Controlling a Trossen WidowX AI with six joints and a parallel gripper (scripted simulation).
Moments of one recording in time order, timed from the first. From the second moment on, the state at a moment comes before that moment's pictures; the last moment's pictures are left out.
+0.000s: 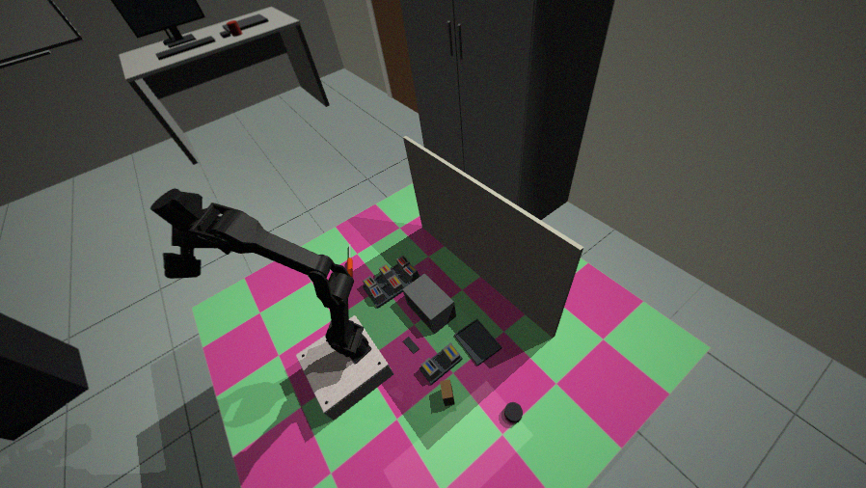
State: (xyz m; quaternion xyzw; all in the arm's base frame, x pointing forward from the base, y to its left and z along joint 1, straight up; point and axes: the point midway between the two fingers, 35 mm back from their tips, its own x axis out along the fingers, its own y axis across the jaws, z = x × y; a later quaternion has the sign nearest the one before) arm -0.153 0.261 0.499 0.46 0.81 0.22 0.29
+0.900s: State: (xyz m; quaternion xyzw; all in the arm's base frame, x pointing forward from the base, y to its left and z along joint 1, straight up) arm 0.079 0.354 0.398 0.44 0.57 0.21 0.66
